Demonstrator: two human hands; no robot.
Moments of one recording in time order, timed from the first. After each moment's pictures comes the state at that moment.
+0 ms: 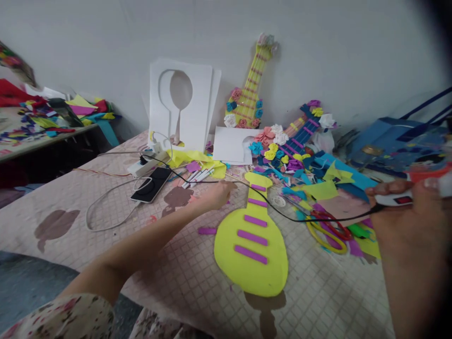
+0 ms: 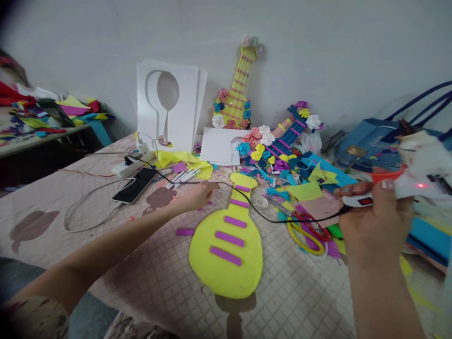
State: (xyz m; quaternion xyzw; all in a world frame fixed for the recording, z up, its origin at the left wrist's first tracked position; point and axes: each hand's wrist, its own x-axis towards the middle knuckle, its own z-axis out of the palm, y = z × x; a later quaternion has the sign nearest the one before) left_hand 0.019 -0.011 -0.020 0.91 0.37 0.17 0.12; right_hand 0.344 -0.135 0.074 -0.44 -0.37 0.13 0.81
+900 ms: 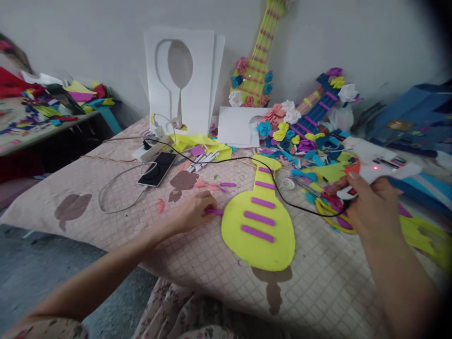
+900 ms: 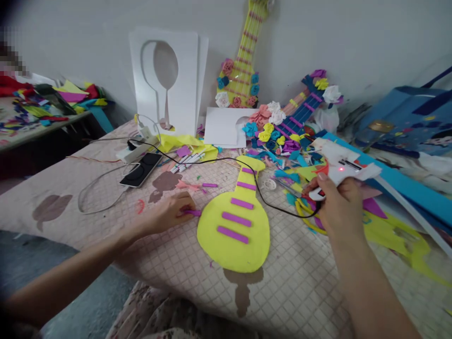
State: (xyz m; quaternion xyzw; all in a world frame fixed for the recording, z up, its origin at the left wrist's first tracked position) left_hand -0.064 -0.110 -0.010 0.89 0.37 0.14 0.21; right_hand 0.314 -0.133 0.019 -0.51 -0.40 0.26 0.72
